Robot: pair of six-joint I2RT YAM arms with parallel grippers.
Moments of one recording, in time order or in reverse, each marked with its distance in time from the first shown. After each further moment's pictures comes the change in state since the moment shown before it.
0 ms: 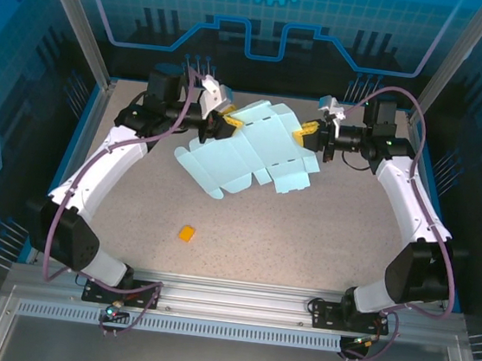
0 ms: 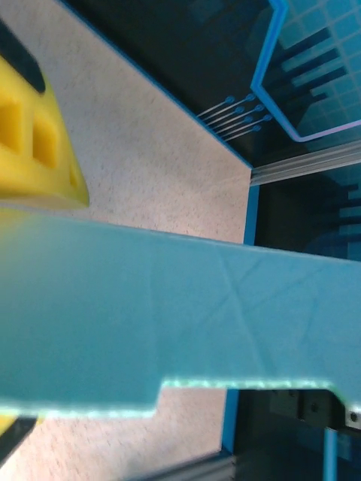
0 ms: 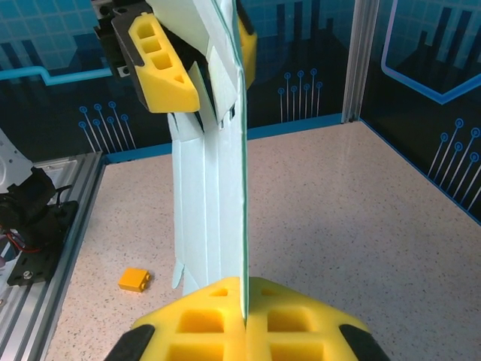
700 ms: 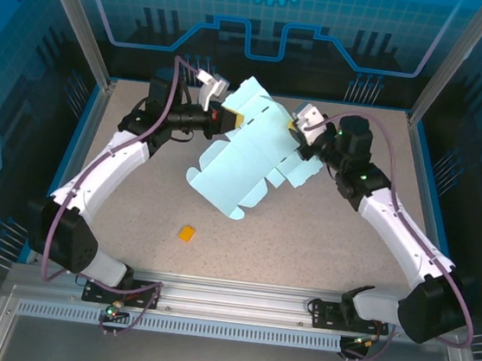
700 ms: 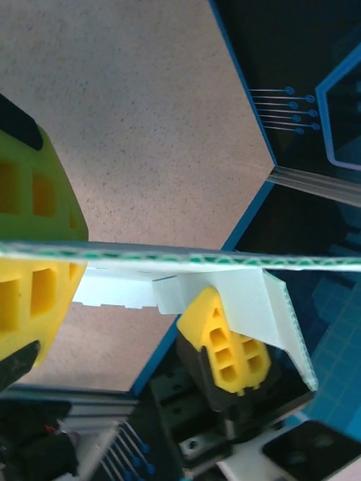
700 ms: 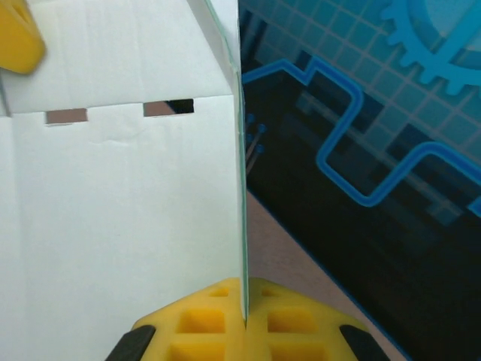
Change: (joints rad) left arm -0.015 -0.016 -0.086 0.164 -0.069 -0.648; right arm 0.290 -0.209 -0.293 0.473 0.933 0.031
